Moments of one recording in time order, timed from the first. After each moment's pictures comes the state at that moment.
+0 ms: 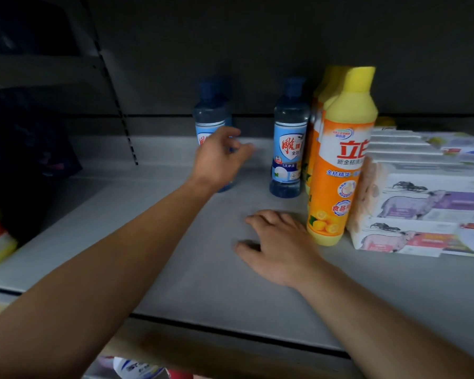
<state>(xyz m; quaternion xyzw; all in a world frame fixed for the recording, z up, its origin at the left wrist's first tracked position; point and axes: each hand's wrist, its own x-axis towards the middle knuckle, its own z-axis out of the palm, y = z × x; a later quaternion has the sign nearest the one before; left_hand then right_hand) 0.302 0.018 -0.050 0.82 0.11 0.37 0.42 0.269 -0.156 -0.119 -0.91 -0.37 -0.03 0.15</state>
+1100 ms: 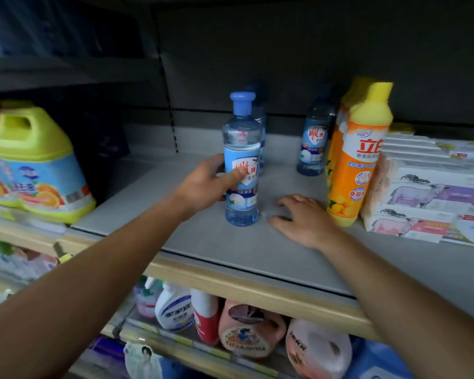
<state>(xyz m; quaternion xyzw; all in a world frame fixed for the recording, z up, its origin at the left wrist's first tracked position) 0.145 0.014 -0.043 0.82 0.08 0.19 0.53 0.272 -0.160 -0.109 -0.92 -0.36 -0.01 0.15</state>
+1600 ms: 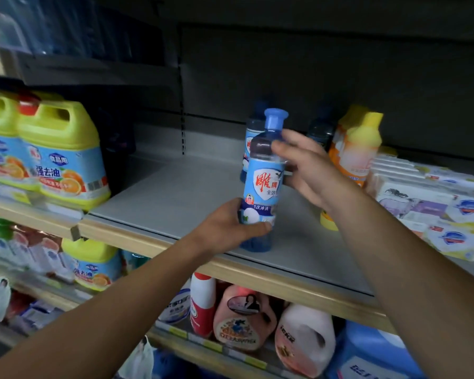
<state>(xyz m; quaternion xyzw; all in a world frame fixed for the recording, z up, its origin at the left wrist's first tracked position) 0.081 -0.036 -0.066 0.80 0.08 0.13 0.59 0.211 -0.142 0.007 -0.62 -0.38 0.16 0.67</state>
